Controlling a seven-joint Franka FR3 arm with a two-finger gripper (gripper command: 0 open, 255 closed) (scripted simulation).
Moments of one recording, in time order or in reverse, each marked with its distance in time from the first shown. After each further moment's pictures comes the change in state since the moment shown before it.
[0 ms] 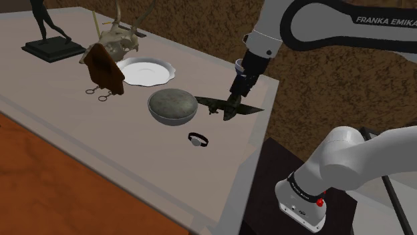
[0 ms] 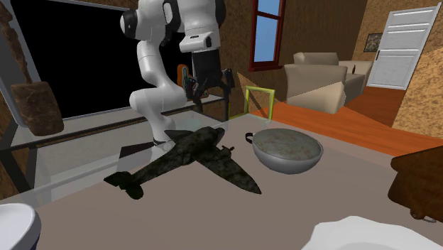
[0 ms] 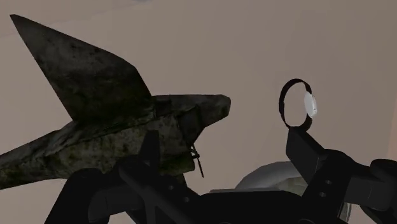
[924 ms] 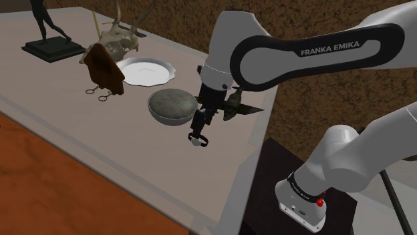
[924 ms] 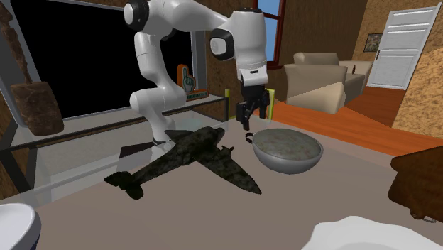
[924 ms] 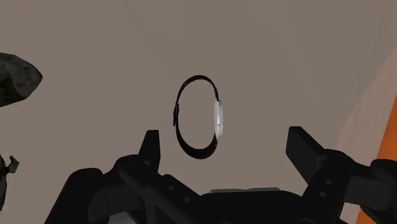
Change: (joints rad) arm 0.135 0.297 0.163 0.057 0.105 0.231 -0.011
